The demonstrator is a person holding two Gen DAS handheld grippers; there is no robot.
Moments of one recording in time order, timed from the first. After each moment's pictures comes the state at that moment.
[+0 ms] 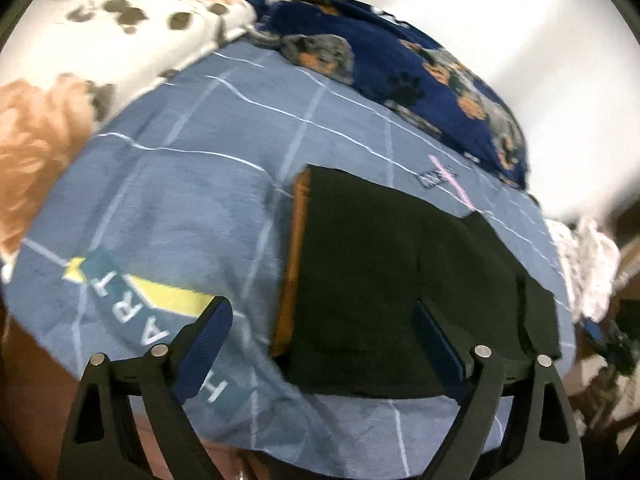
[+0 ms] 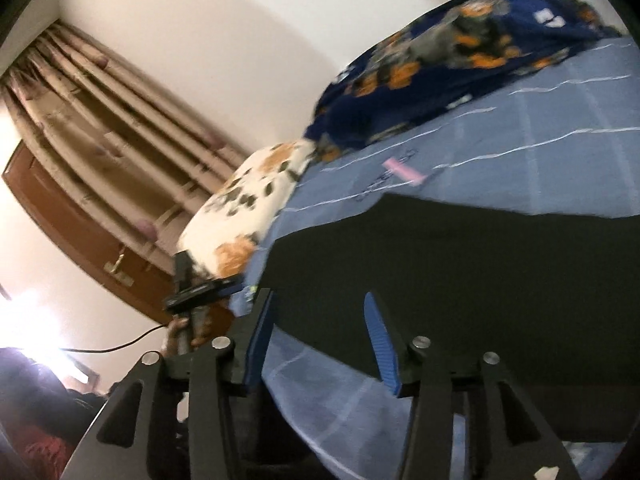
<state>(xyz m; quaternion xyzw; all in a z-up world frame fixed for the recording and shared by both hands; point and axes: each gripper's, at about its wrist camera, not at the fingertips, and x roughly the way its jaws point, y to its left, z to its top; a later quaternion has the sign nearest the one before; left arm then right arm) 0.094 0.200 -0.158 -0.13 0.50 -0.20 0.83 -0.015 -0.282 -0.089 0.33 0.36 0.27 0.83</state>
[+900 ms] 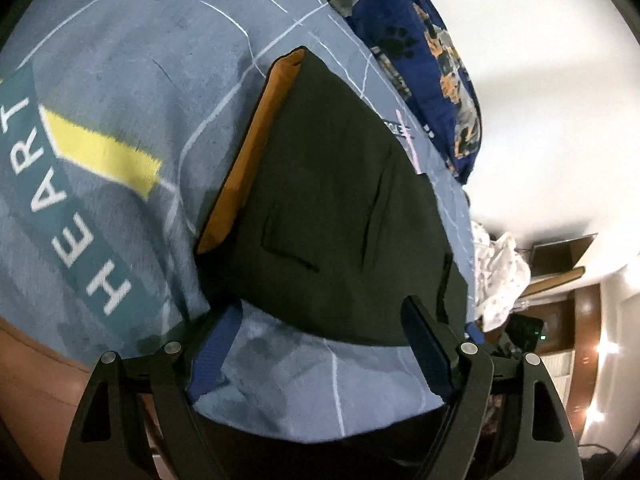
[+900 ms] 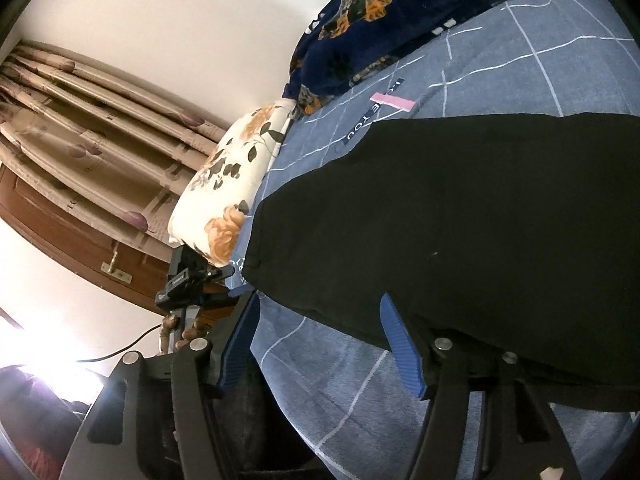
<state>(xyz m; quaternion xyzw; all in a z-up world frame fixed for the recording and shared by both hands) 0.081 0.201 -0.207 -0.30 0.58 -0.27 0.71 -0.001 -0.251 -0.139 0.36 0.42 0.25 0.79</state>
